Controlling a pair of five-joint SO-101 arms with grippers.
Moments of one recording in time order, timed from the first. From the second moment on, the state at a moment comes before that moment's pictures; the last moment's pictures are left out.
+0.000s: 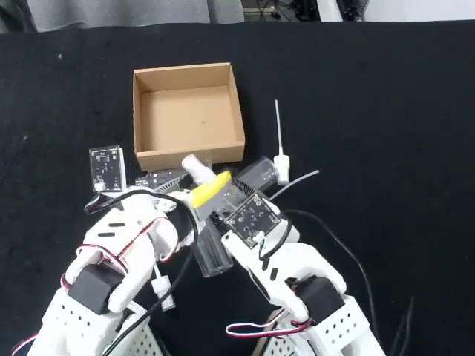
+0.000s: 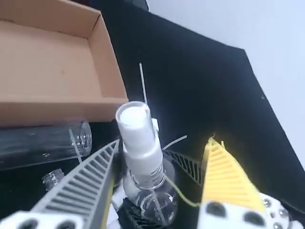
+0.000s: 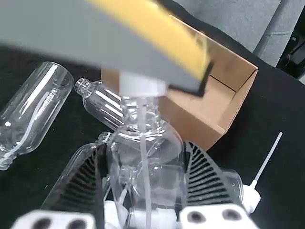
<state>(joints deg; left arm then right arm) 23.9 -83.2 66.7 45.7 32.8 -32.4 -96.3 88.4 43.1 14.5</state>
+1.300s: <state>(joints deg) 7.0 -83.2 59.1 49.1 43.0 -28.1 -96.3 89.5 31.9 11.6</state>
